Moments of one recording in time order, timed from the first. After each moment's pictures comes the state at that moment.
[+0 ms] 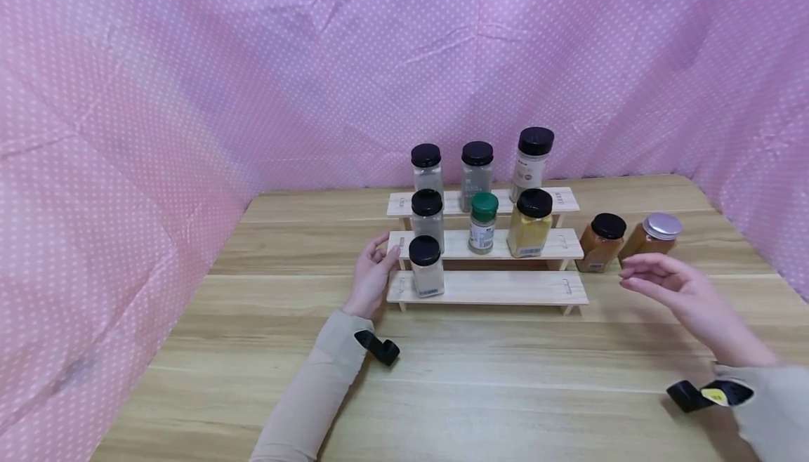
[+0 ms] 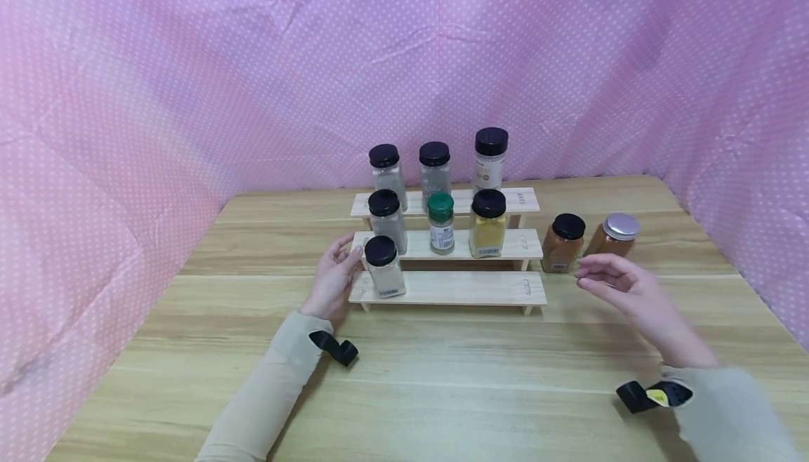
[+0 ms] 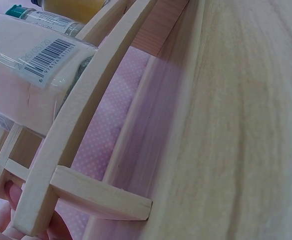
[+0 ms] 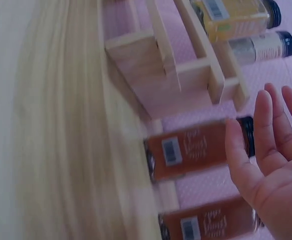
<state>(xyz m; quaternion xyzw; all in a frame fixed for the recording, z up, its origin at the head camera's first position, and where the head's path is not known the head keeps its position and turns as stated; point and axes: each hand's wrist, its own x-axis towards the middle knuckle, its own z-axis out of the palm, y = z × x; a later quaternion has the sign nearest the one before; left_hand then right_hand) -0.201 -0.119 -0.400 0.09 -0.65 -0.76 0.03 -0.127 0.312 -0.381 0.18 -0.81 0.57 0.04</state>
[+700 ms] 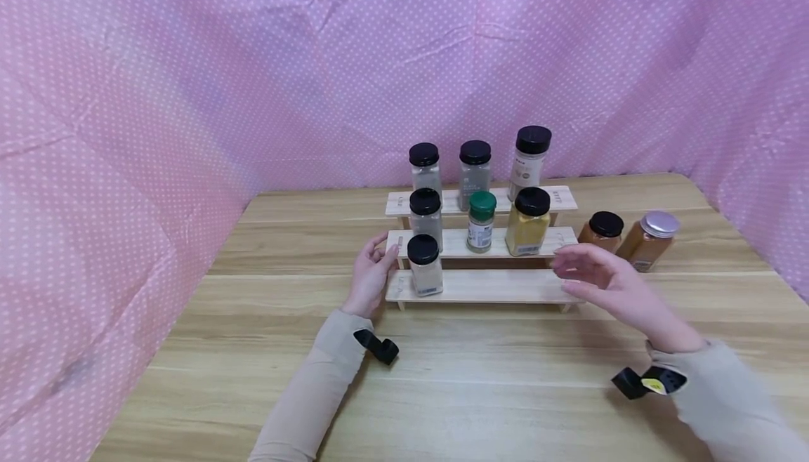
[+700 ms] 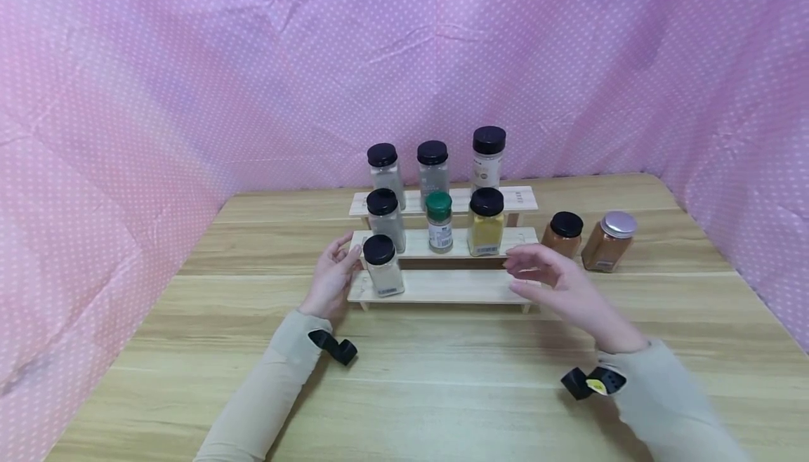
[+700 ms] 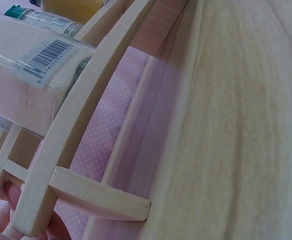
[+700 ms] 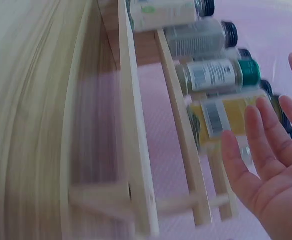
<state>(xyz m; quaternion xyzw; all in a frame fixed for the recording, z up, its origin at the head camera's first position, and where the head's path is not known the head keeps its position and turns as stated) -0.200 -0.120 -0.400 0.07 -0.65 -0.76 0.04 -0.134 0.235 -0.358 0.27 -0.79 0.55 0.02</state>
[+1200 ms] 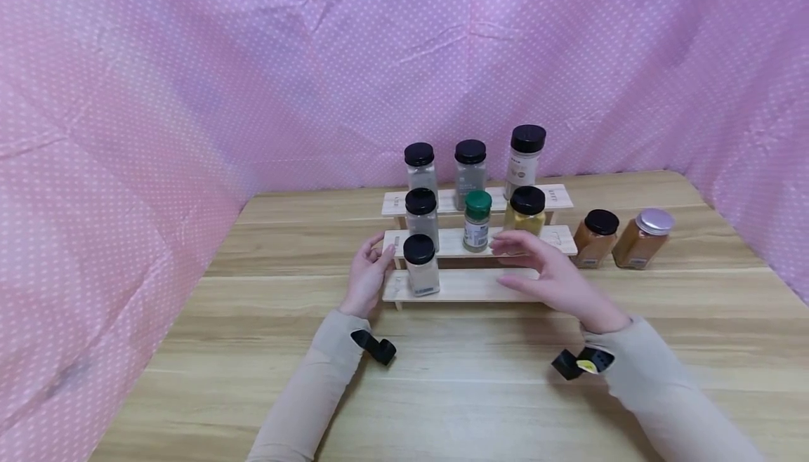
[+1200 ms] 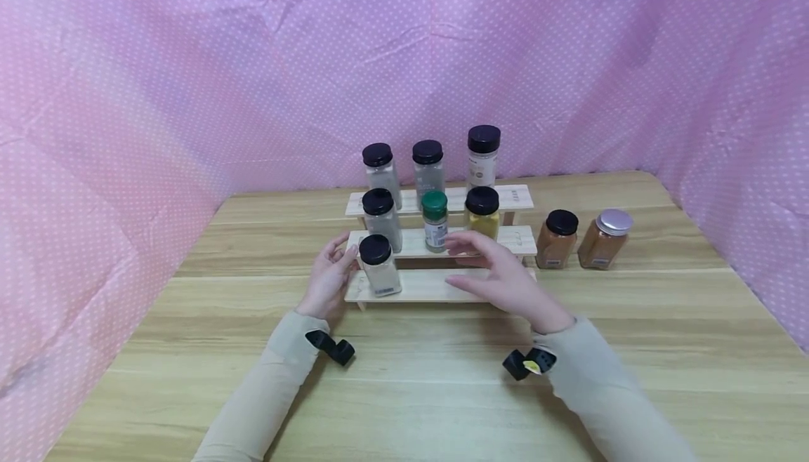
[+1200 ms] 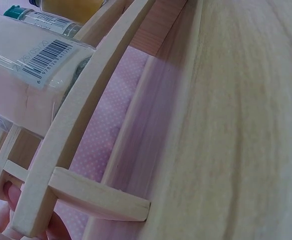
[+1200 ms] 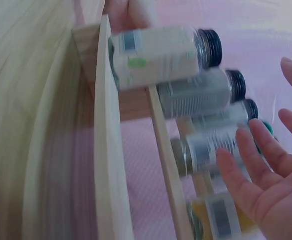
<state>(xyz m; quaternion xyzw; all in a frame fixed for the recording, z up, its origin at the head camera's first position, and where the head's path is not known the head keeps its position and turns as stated) -0.200 -0.118 -0.399 0.08 -0.65 -0.76 0.04 -0.151 0.170 -0.348 0.31 -0.79 0.52 0.04</state>
